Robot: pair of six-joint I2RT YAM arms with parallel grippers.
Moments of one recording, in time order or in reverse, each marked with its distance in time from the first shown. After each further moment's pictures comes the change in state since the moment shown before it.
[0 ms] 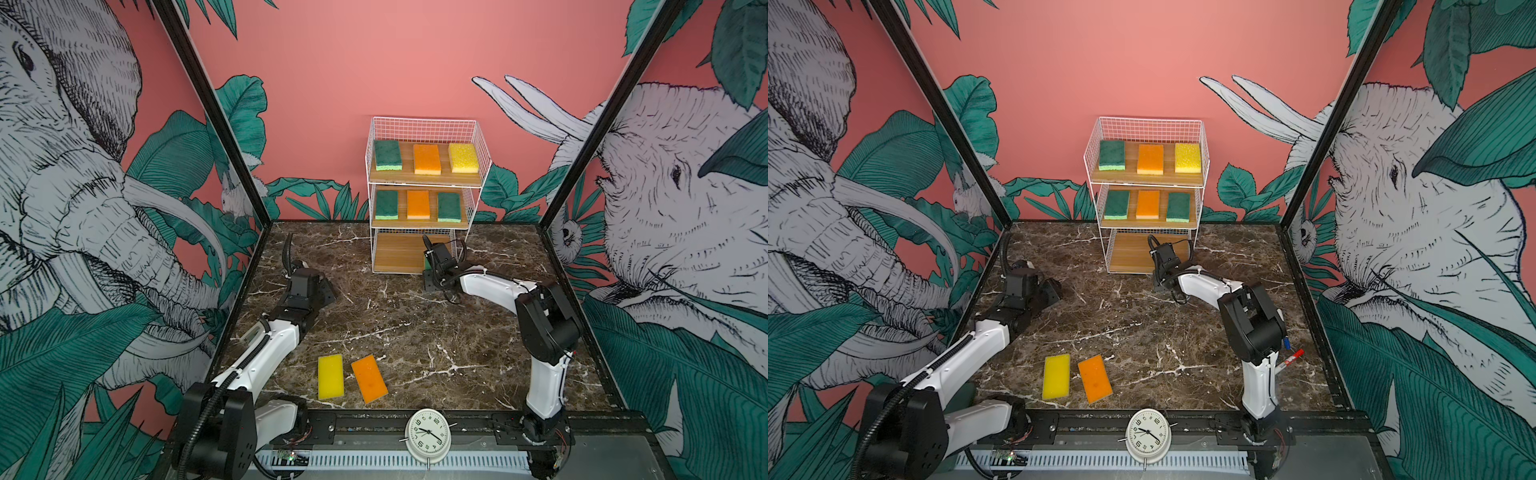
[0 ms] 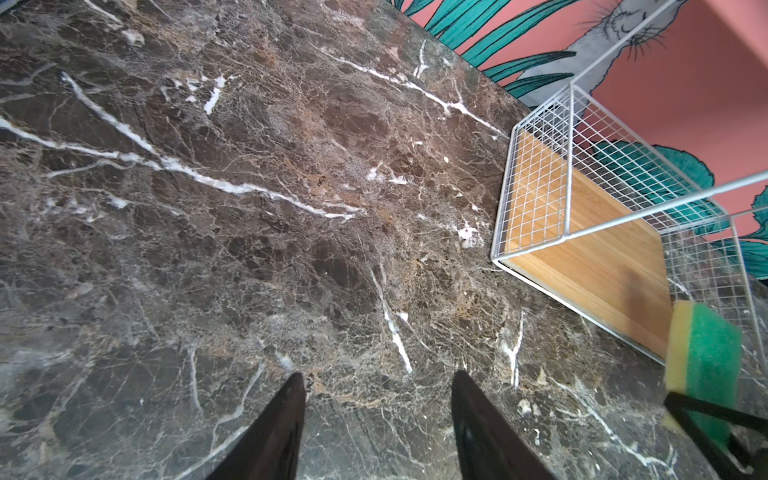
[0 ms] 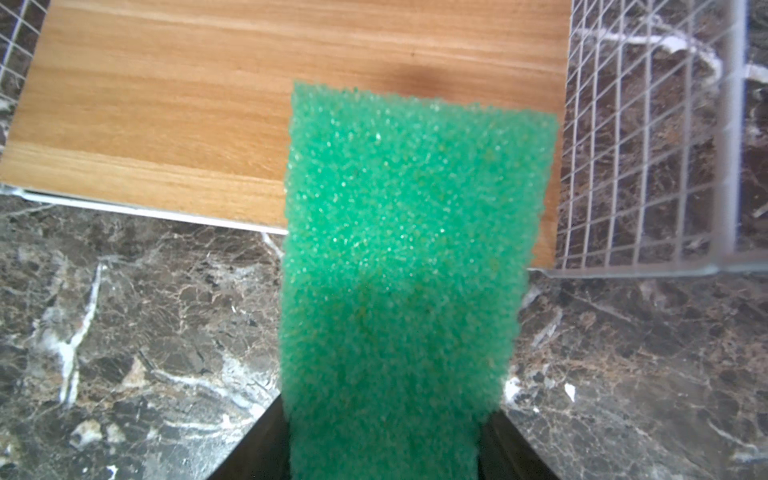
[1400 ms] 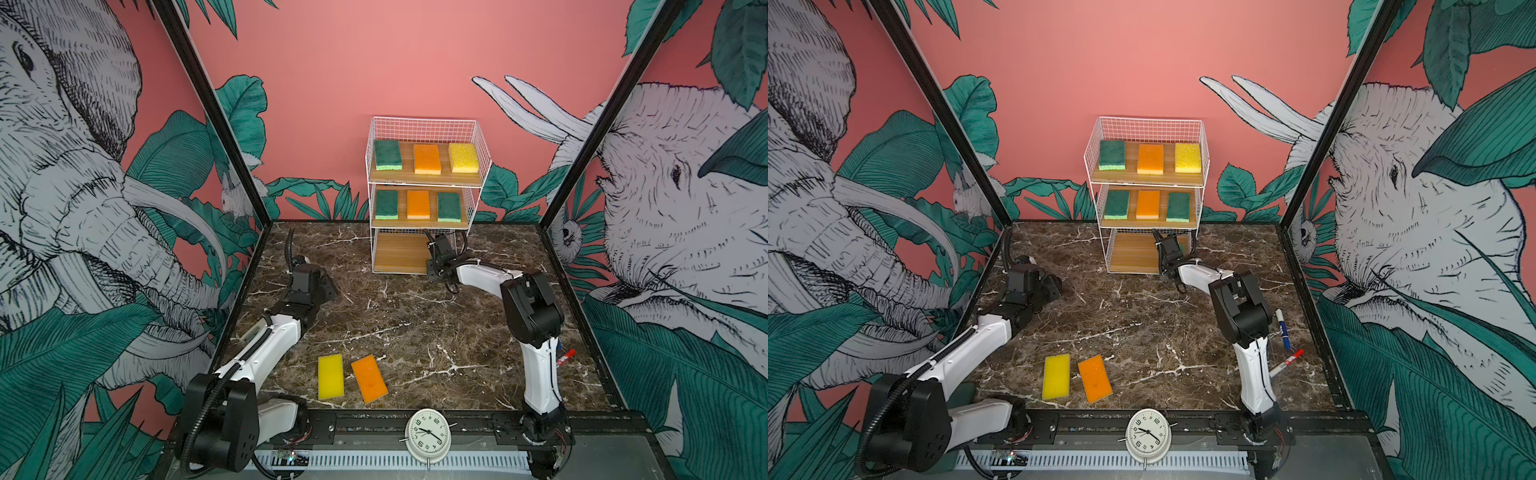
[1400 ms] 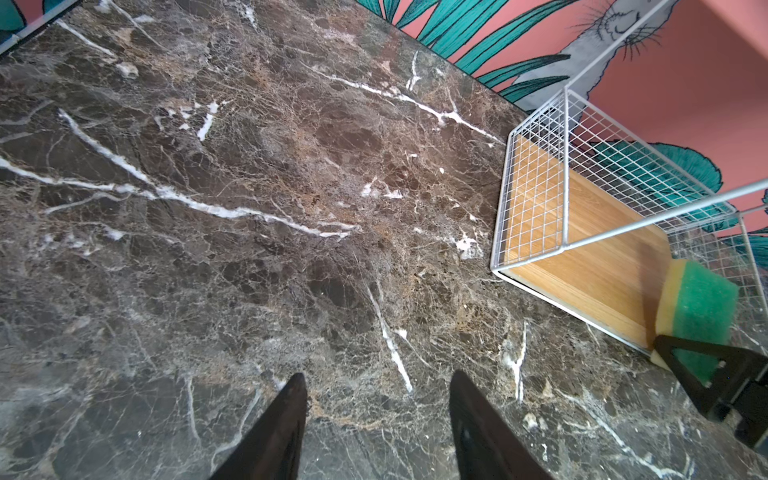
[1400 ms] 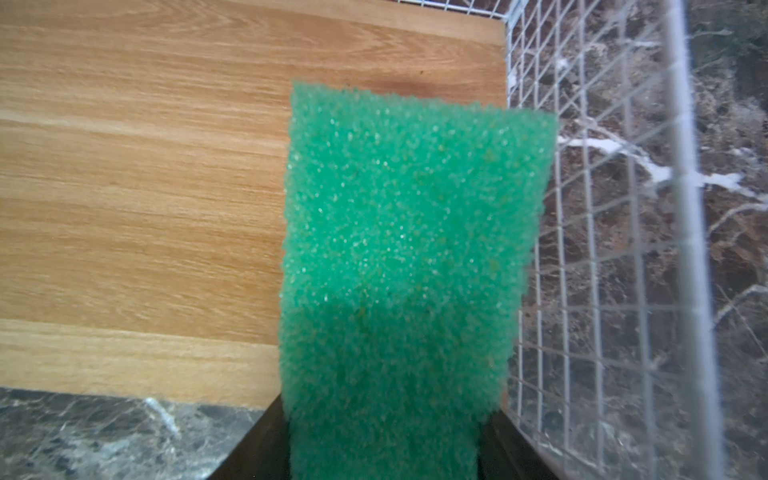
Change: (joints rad) left arm 0.000 0.046 0.038 0.019 -0.006 0.043; right arm -0.076 0.182 0.136 0.101 0.083 -0.093
